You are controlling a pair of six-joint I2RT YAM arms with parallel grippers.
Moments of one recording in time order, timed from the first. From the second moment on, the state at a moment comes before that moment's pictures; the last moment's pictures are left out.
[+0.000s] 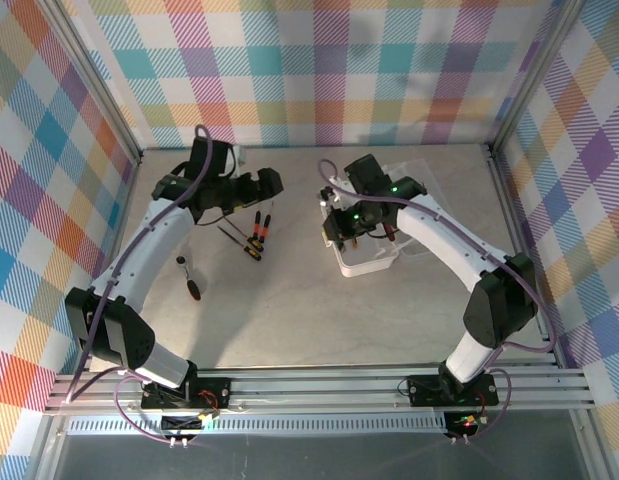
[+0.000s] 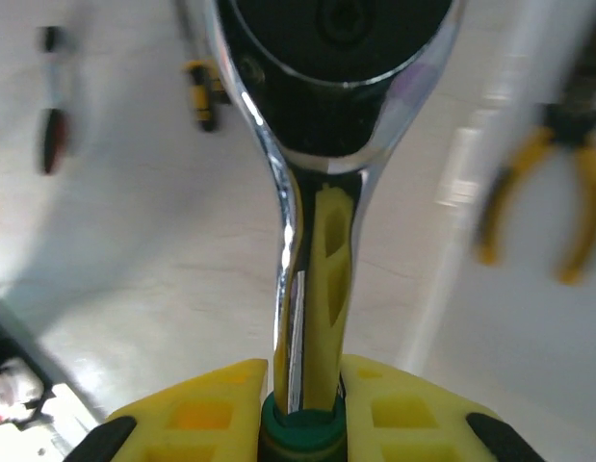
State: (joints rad) left arm -0.29 1.50 1.49 -0.79 0.26 -0.55; right arm 0.56 1.67 1.53 -0.92 -0.29 0.15
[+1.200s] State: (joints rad) left arm -0.25 1.42 1.32 -0.85 0.23 -0.51; right arm 0.37 1.89 1.60 -0.98 -0.01 -0.03
